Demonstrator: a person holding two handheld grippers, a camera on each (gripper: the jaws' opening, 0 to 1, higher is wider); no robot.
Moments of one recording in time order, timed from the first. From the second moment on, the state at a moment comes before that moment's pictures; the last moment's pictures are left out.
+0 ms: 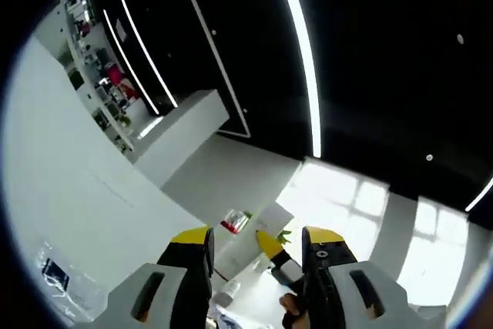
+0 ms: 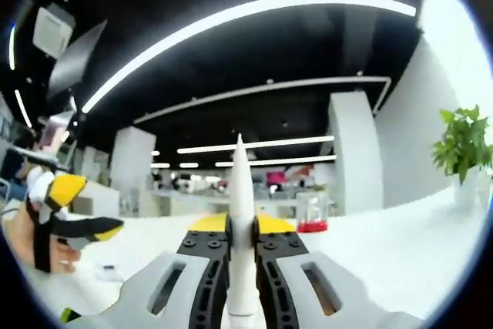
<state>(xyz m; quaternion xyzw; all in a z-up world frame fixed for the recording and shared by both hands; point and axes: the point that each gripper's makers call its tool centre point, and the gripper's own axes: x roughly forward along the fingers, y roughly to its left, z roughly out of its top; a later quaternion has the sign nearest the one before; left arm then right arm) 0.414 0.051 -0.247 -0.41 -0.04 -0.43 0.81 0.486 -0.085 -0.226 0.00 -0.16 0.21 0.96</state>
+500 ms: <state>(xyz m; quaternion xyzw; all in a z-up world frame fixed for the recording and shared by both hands) 0.409 0.048 -0.245 -0.41 -0.04 -0.43 0.80 0.500 -0.093 -0.243 -0.01 -0.13 0.18 0.97</state>
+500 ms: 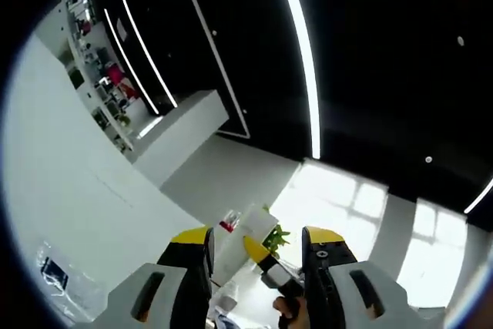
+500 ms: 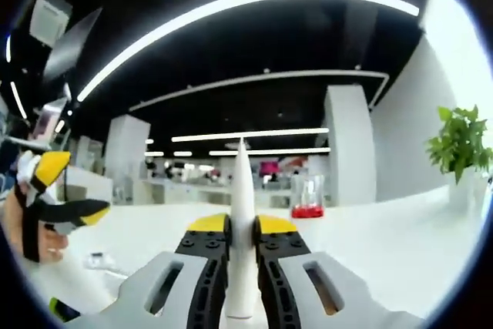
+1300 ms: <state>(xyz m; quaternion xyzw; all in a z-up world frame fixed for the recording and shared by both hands) 0.406 0.046 -0.249 -0.41 -0.03 -0.43 0.80 0.486 -0.084 -0.289 -0.06 0.02 0.20 0.98</state>
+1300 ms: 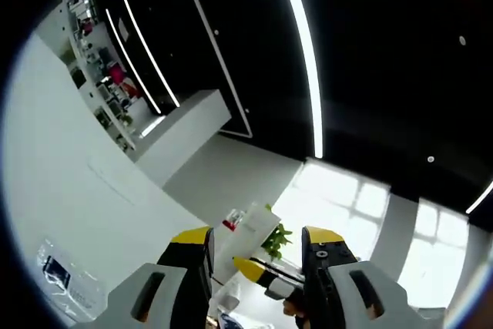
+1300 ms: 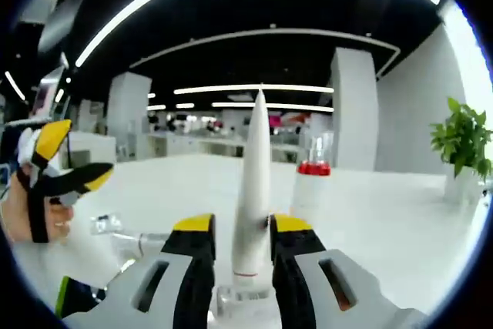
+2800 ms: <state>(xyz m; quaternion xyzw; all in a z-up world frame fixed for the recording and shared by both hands) 0.413 0.054 -0.247 -0.42 -0.04 -0.42 0.80 0.491 -0.113 -0.313 -0.05 0.10 0.17 0.98</state>
